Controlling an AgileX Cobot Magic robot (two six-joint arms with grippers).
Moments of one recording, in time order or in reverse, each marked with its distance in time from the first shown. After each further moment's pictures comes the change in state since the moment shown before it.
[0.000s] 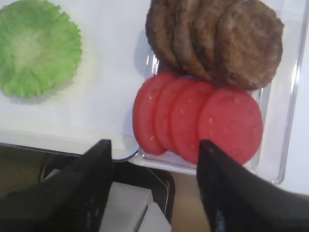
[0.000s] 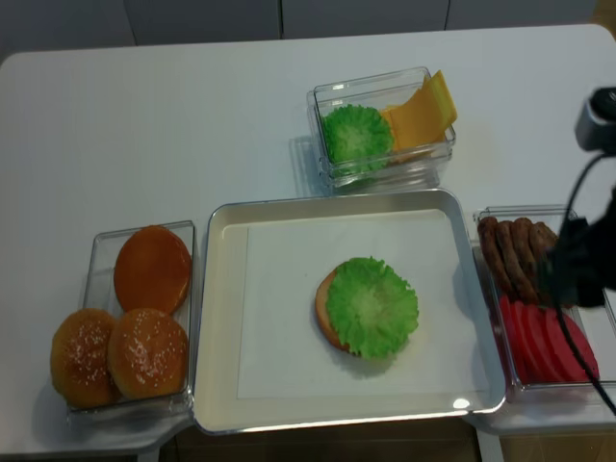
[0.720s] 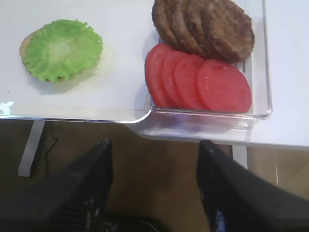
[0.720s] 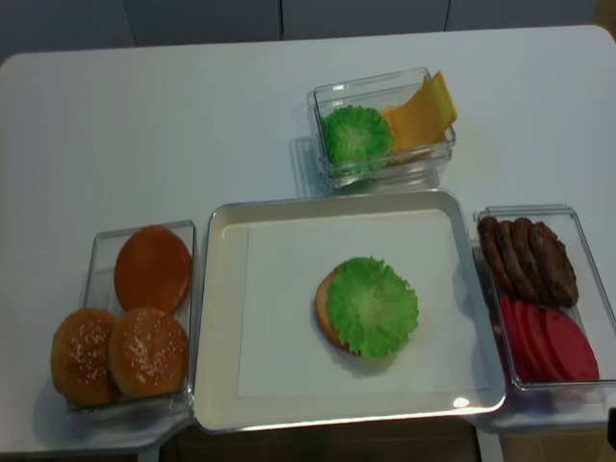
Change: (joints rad) left arm 0.000 0.000 0.000 0.000 0.000 0.000; right arm 0.000 -0.708 0.279 -0.024 0.058 0.129
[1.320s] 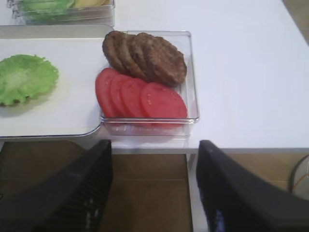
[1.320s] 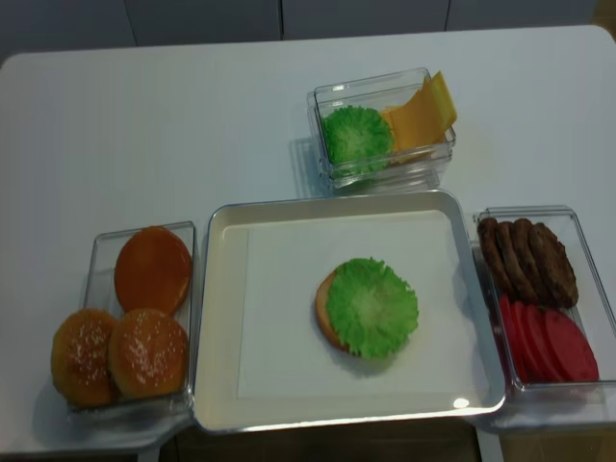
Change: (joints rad) left arm 0.000 0.000 0.000 0.000 0.000 0.000; right arm 0.000 -0.327 0.002 -0.191 0.090 0.074
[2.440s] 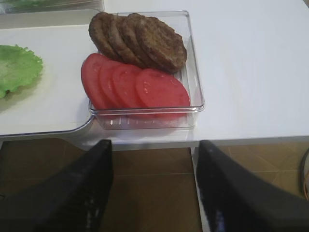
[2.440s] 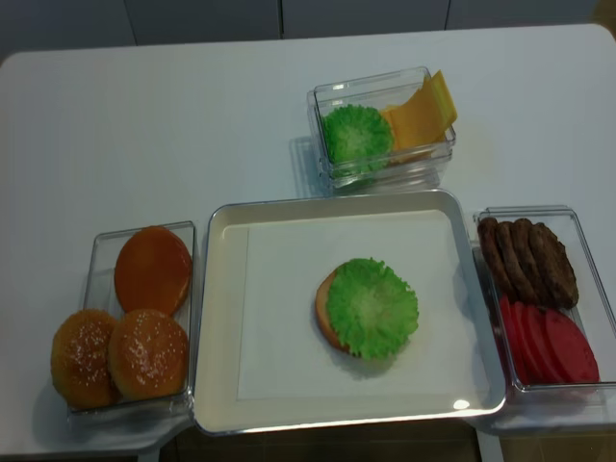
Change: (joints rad) left arm 0.000 0.000 0.000 0.000 0.000 0.000; right arm -0.002 -0.044 0.169 -0.021 -0.107 0.046
